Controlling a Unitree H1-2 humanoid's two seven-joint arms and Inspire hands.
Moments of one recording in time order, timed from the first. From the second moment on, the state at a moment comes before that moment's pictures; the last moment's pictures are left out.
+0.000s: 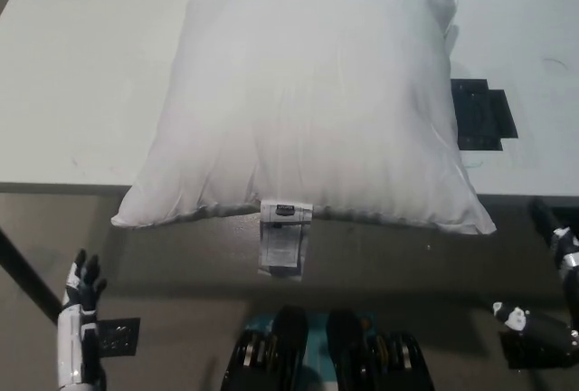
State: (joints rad) left_arm 0.05 0.06 0.06 0.18 0.05 -0.41 0.27; right_arm 0.05 -0.27 -0.02 -0.13 -0.03 -0.27 0.04
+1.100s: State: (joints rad) left_arm -0.63 0.41 0.20 -0.09 0.21 -0.42 0.25; right_arm -0.65 -0.30 -0.13 -0.24 -0.11 0.07 0.03
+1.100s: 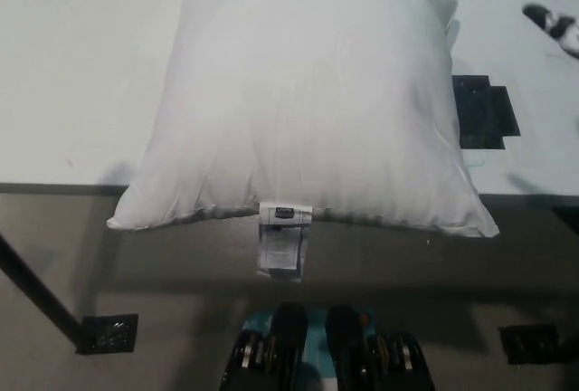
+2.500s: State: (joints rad) left_arm -0.68 0.10 0.06 0.99 0.07 -0.48 0.15; right_arm -0.79 -0.17 -0.04 0.76 -0.18 -0.19 -0.09
